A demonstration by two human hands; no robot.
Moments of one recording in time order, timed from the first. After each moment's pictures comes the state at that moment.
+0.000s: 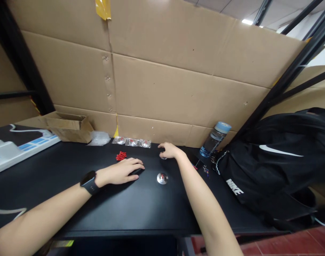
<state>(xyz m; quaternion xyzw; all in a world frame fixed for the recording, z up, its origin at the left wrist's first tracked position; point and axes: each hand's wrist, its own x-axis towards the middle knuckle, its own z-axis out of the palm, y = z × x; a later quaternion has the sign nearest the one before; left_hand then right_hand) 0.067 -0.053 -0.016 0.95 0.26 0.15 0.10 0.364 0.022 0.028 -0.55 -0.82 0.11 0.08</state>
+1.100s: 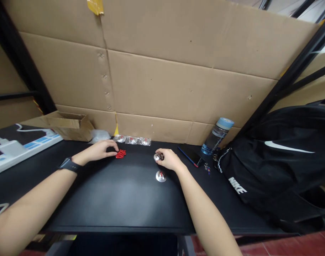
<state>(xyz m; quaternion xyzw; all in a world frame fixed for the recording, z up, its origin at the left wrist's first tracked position) -0.031 0.016 -0.001 0.90 0.38 0.21 0.11 0.360 -0.034 -0.004 -0.49 -0.83 0.13 0.23</state>
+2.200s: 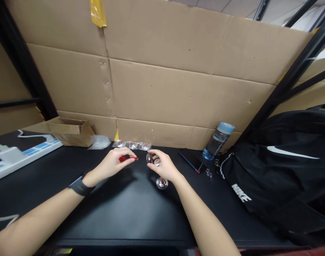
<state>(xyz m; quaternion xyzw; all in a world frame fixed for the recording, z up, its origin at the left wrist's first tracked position) 0.059 -0.051 0.028 0.85 0.33 0.38 0.13 0.324 -0.060 0.014 -0.41 -0.79 0.26 0.38</state>
